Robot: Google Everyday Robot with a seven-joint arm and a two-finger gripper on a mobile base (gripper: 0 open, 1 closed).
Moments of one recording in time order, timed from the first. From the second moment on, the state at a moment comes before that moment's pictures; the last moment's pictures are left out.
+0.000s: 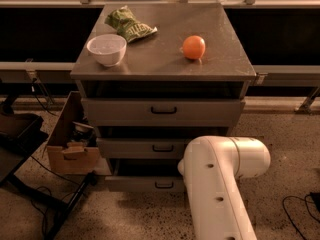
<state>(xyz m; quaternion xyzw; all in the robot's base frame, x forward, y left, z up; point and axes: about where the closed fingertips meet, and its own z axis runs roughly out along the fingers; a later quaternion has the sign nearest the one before) 0.626 -0.170 0.180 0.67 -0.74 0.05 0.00</state>
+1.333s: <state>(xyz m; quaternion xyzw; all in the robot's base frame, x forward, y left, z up) 0.627 -0.170 0.192 0.67 -0.74 0.05 0.00</state>
